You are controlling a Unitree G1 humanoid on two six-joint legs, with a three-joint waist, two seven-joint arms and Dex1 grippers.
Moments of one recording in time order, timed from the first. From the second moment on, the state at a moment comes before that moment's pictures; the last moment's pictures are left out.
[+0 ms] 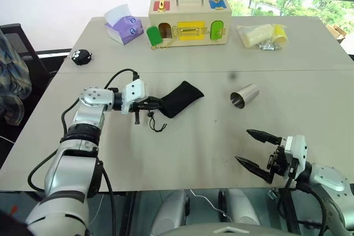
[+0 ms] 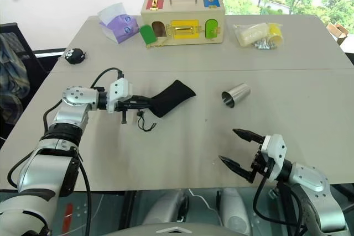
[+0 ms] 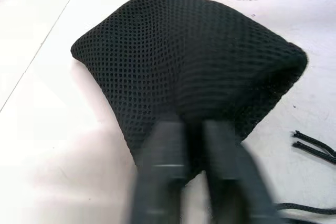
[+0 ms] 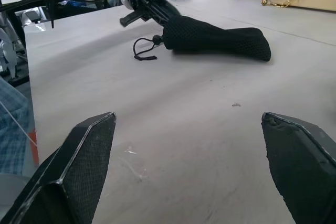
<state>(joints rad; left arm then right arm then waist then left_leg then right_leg) -0.78 0.63 -0.08 0.89 -0.10 -0.37 -1.42 0.27 -0.53 -0.04 -0.38 0.49 0.02 0.95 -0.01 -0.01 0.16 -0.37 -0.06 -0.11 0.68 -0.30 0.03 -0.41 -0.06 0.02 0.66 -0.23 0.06</state>
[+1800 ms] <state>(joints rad) -0.91 0.29 -0.01 0.00 -0.24 1.19 -0.45 -0.20 -0.14 0.10 -0.35 0.28 0.26 0.38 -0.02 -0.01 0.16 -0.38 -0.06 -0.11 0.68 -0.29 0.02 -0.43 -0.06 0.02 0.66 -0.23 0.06</state>
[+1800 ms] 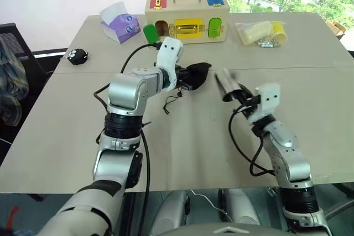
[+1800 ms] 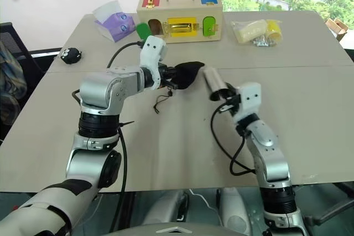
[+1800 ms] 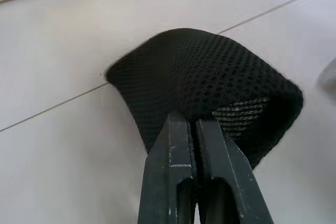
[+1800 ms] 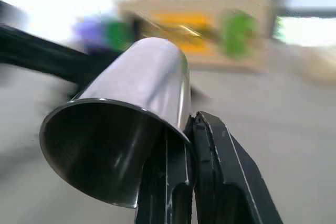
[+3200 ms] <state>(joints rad) -0.85 0.29 0.00 -0.06 -0.42 1.23 -0.50 -0.62 0.13 -0.04 0.10 0.28 0.69 -0.03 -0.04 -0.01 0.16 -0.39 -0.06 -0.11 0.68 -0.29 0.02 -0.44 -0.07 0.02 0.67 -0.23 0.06</state>
